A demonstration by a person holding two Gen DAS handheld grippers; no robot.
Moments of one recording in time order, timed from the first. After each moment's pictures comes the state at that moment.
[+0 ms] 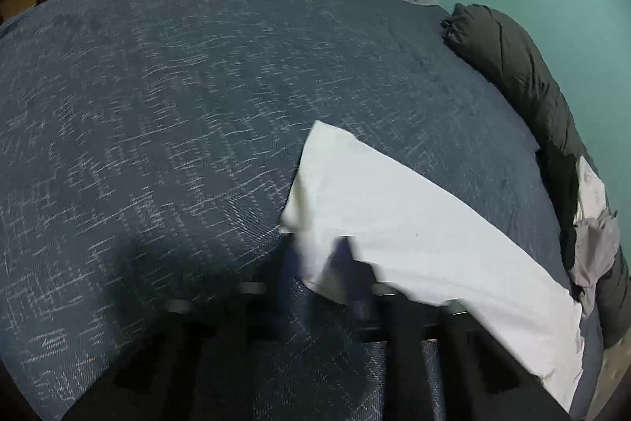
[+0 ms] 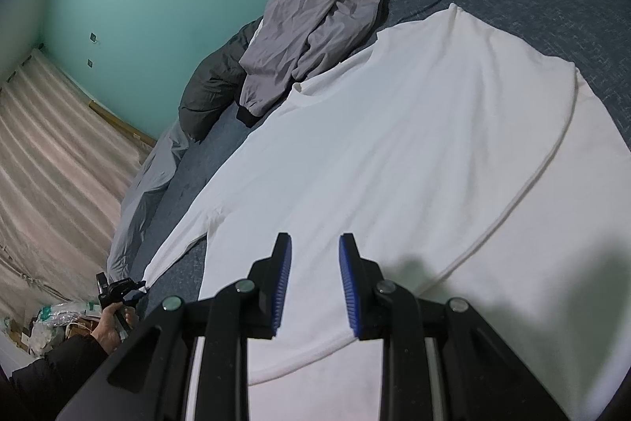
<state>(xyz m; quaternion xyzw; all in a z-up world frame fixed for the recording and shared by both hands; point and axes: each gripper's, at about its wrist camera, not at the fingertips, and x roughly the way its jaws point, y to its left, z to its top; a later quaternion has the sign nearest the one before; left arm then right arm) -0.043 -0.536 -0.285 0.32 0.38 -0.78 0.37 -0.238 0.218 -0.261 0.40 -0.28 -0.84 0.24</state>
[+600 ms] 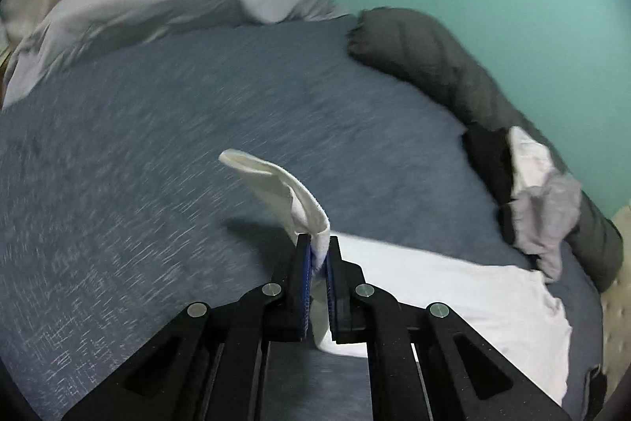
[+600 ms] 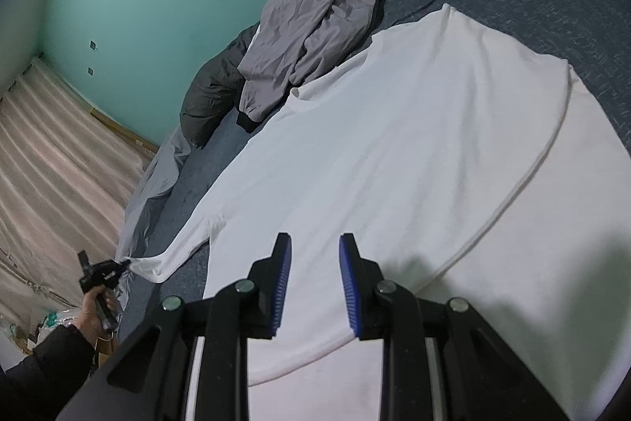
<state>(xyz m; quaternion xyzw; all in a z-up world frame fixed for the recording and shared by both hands) -0.103 -0.490 -0.178 0.30 0.30 -0.86 0.28 -0.239 0.231 -0.262 0.40 -0.30 -0.83 0.23</state>
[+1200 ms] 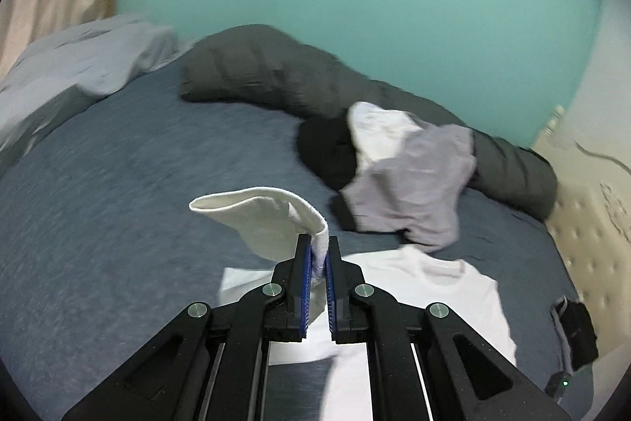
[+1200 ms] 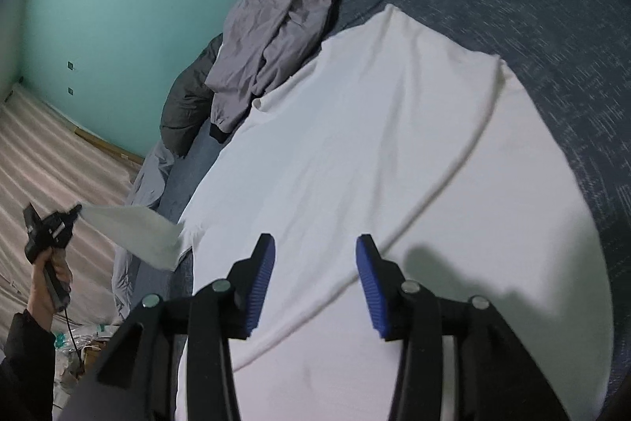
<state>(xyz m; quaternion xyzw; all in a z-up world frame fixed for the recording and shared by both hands) -0.215 -0.287 -0.038 0.30 0.20 -0.93 0.12 -0.243 0.287 -0.266 0.43 -0.32 -0.82 0.20</state>
